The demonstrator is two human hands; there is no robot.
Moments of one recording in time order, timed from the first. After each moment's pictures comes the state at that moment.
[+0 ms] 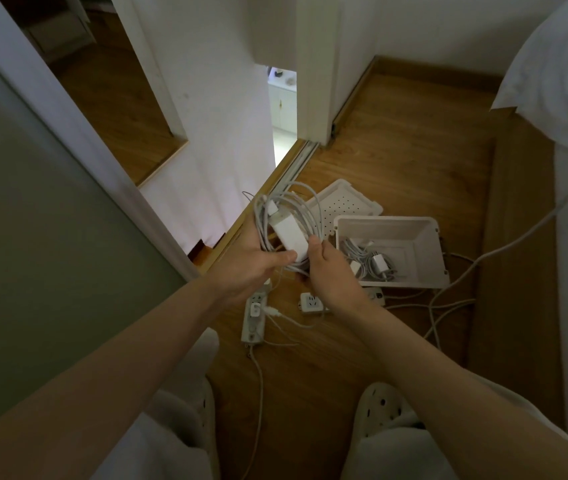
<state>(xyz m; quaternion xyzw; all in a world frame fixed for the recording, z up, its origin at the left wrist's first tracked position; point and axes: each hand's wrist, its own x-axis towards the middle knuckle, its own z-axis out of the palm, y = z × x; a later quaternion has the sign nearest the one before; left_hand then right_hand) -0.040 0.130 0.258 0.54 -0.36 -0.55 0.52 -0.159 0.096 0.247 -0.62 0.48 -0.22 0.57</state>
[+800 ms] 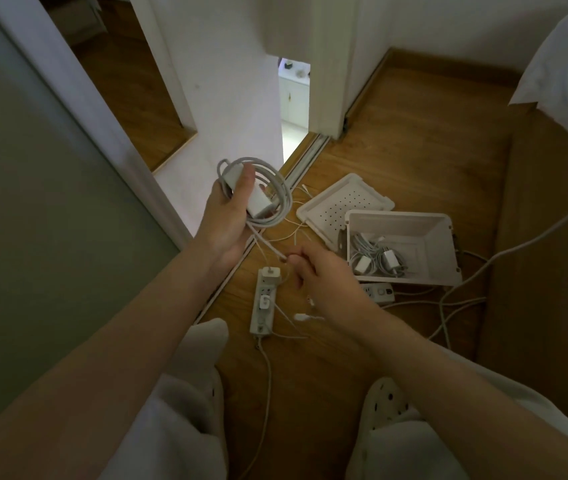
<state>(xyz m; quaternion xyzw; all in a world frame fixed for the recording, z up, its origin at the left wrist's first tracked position) 0.001 0.120 0.271 0.58 -0.21 -0.47 0.63 -0.154 0.117 0.249 -0.76 0.39 -0.17 0.49</state>
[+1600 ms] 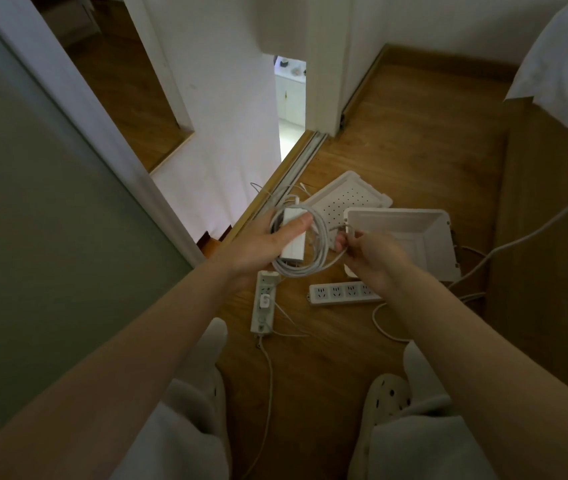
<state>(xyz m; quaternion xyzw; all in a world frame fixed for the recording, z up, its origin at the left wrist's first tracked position) -0.023 0.131 0.262 0.62 -0.41 -0.55 0.39 -0.172 0.063 0.244 -0.21 0.51 -0.31 0.78</state>
